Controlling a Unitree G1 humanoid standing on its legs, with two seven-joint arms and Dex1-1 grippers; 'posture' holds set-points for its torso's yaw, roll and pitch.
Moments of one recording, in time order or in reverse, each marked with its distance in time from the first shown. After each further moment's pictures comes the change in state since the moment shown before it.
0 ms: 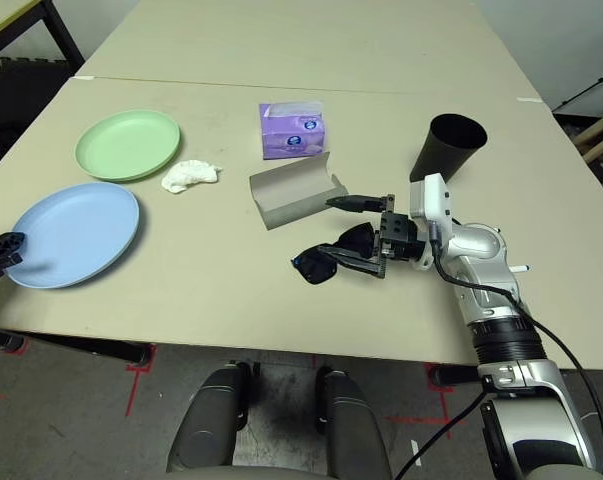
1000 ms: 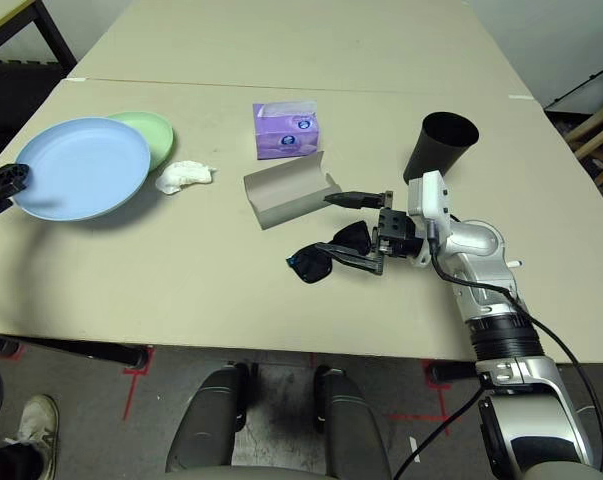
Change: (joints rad) left arm -0.600 -0.086 -0.143 0.479 0.105 -0.290 0.166; right arm 0.011 0.004 0.002 -0.022 -0.005 -0.001 -0.019
